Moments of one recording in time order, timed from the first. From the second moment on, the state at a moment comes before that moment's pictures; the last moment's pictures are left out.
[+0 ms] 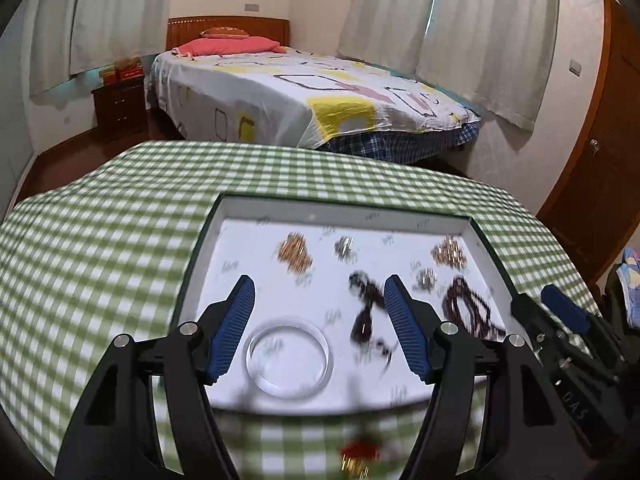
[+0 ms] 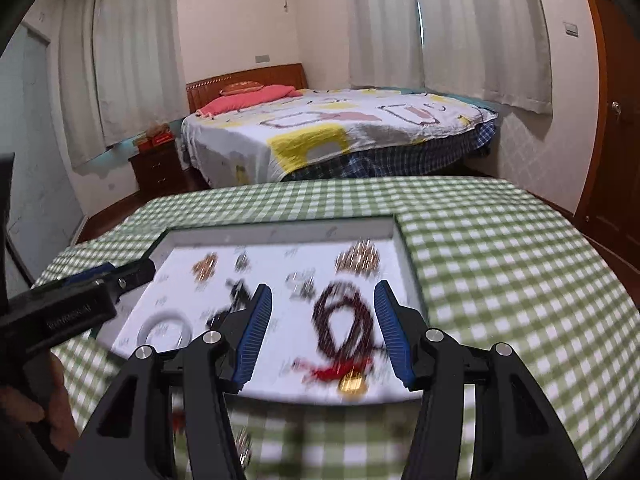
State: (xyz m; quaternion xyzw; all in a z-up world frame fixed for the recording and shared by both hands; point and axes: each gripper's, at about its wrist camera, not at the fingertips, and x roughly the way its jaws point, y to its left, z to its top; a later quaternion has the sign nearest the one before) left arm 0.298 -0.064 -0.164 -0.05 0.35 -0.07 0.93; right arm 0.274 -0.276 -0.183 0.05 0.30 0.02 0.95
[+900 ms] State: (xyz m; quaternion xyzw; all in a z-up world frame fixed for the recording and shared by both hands) left arm 0.199 -0.012 -0.204 -0.05 0.38 0.00 0.92; right arm 0.225 -0.223 -0.228 0.01 0.38 0.07 0.92
